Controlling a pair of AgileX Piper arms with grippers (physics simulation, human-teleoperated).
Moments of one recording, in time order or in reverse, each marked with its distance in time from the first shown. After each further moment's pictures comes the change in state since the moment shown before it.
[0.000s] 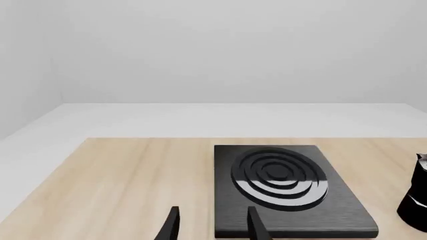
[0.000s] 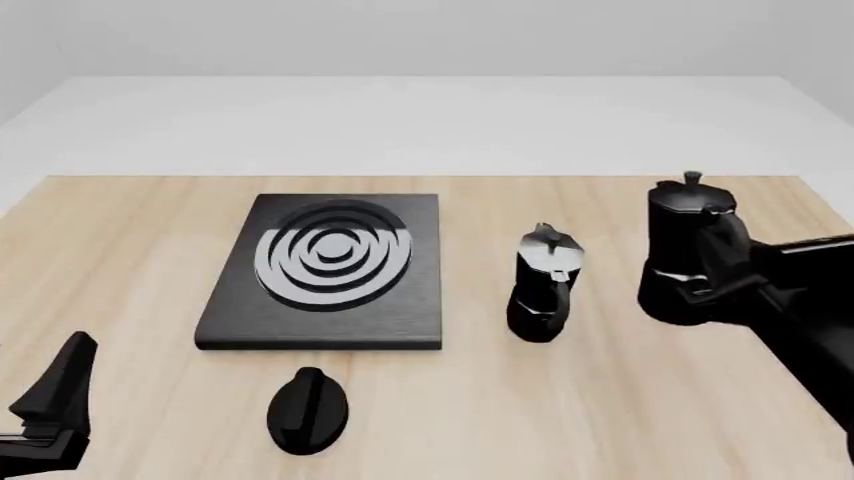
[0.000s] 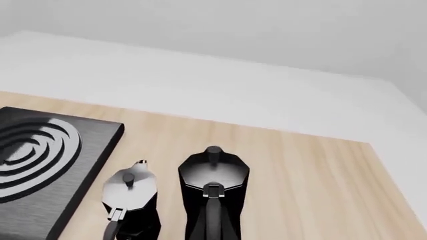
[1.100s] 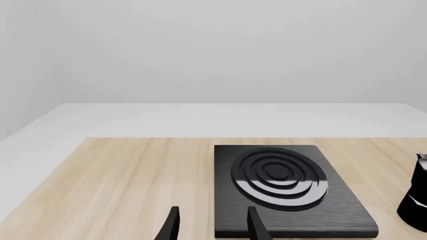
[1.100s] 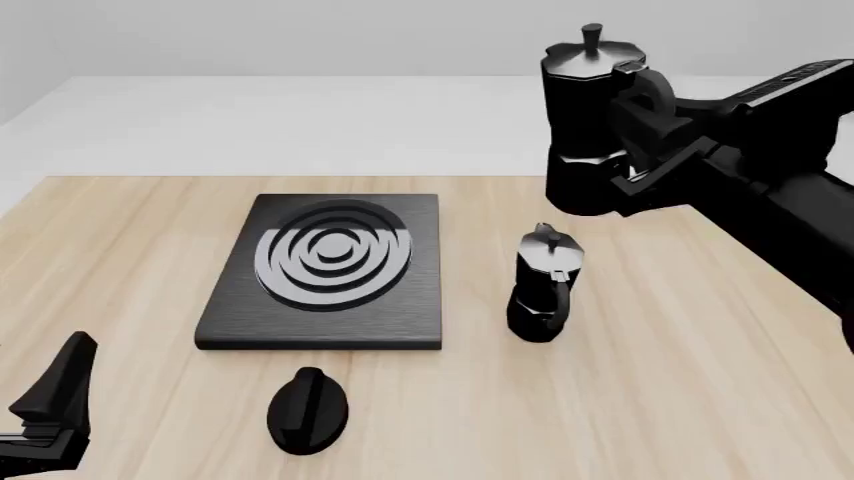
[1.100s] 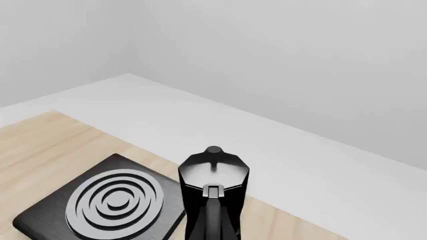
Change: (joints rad) left arm 0.000 0.000 0.000 0.000 0.000; right arm 0.344 0.024 -0.404 0.204 -0.059
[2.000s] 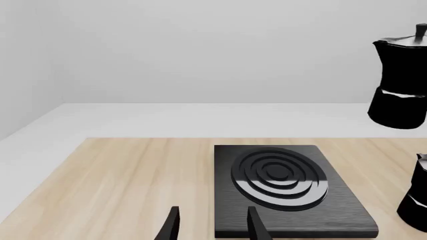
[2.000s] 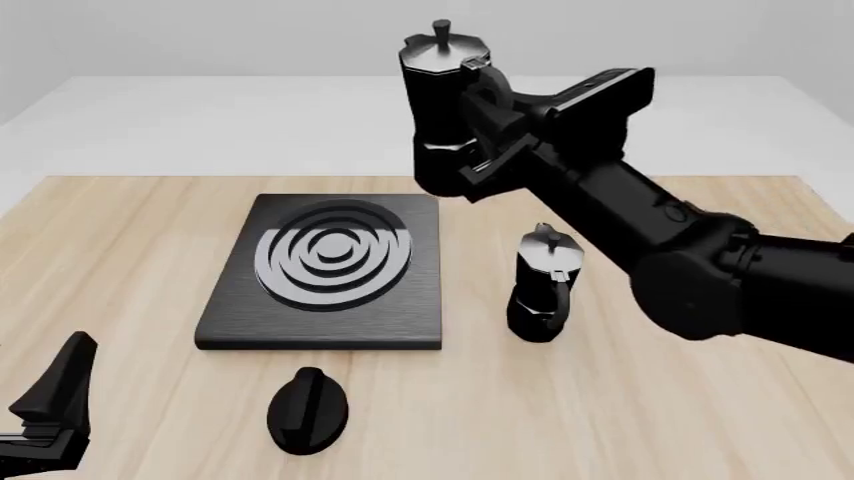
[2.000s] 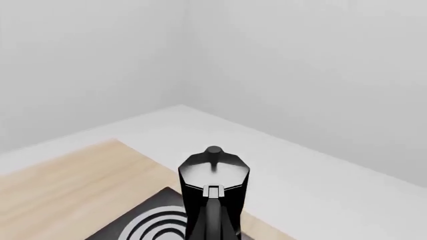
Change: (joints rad) left arm 0.000 0.000 0.000 0.000 0.000; right arm 0.203 0.402 -0.145 -0.364 0.059
